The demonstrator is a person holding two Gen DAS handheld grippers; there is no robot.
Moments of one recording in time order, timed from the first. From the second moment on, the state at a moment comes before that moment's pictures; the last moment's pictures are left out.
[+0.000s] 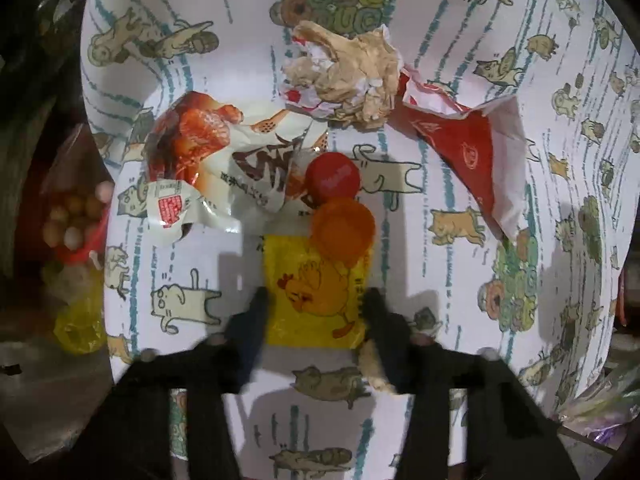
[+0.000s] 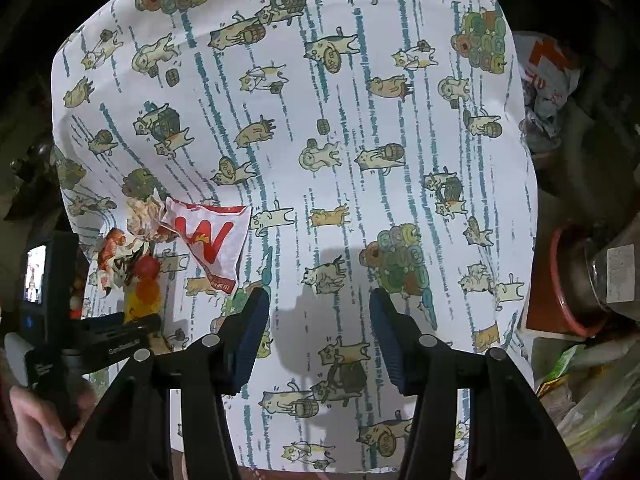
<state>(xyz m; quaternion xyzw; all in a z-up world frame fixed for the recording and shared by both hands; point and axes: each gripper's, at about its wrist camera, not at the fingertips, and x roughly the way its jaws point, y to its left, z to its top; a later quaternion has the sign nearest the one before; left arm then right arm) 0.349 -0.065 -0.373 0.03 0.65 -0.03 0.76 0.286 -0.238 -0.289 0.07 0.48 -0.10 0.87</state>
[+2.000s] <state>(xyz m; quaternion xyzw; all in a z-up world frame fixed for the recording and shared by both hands) 0.236 -0.008 -0.281 -0.09 0.62 -0.12 0.77 0.228 -0.163 -0.288 0.17 0.54 0.04 0.82</state>
